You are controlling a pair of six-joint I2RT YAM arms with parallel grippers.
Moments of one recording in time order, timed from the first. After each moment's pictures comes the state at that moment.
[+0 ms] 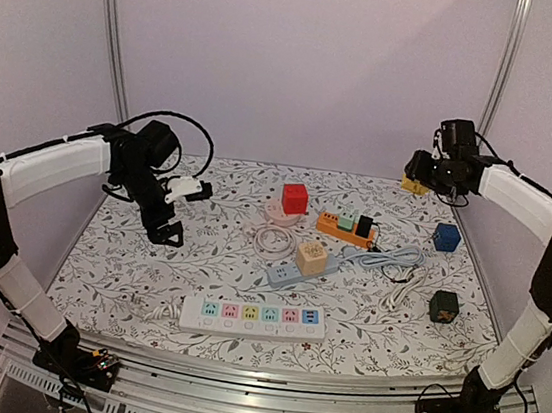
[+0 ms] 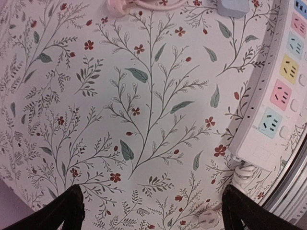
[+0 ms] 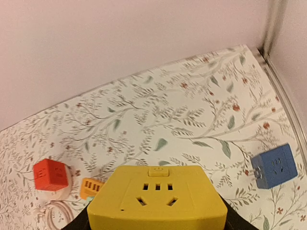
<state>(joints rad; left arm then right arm) -0.43 1.56 1.28 -0.97 0.12 0.62 0.22 1.76 1.49 -0.44 0.10 0.49</state>
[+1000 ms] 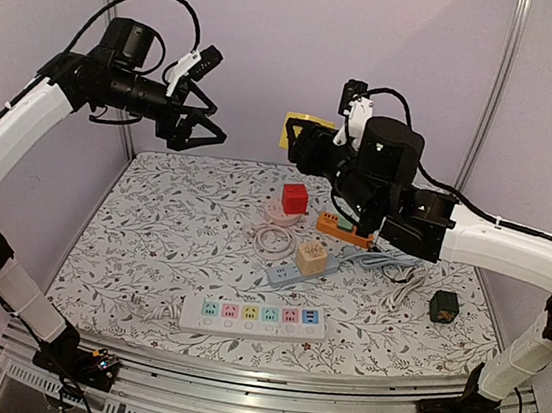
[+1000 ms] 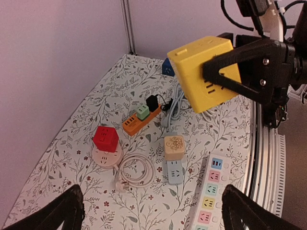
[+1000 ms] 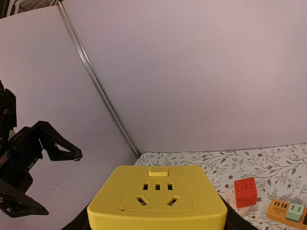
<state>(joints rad) -0.47 1.53 1.84 -0.94 0.59 0.41 1.07 1.56 1.38 0.23 0.54 0.39</state>
